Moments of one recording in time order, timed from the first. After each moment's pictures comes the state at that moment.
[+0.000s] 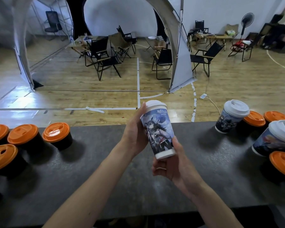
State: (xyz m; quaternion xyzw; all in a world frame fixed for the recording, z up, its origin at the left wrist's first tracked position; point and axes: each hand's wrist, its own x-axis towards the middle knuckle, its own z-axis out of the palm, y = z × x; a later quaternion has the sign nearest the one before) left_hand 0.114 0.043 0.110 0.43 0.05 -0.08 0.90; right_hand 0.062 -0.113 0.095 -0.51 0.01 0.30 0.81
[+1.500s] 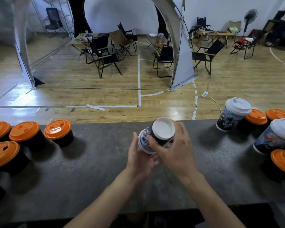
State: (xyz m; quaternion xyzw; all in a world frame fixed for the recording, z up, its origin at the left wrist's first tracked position) left_hand 0.068 0.024 0.032 0.30 0.16 -0.11 0.93; right_hand 0.089 -0.101 0.086 -0.85 -0.16 -0.17 0.48
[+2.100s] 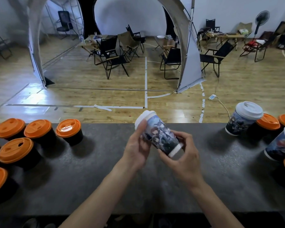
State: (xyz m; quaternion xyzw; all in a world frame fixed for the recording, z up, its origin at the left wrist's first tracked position) left_hand 0.086 0.055 0.062 0.42 0.14 0.03 0.90; right_hand 0.082 -0.109 0.059 -0.80 -0.19 -0.13 0.55
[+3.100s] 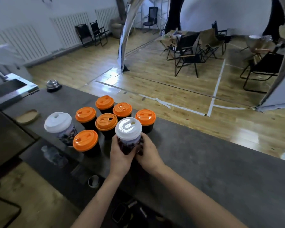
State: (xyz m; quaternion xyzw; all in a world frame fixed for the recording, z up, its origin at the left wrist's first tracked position) left_hand -0.073 0.242 0.001 0.70 0.40 0.37 0.45; right_hand 0.030 0.171 0.006 -0.73 -0.40 0.25 0.50
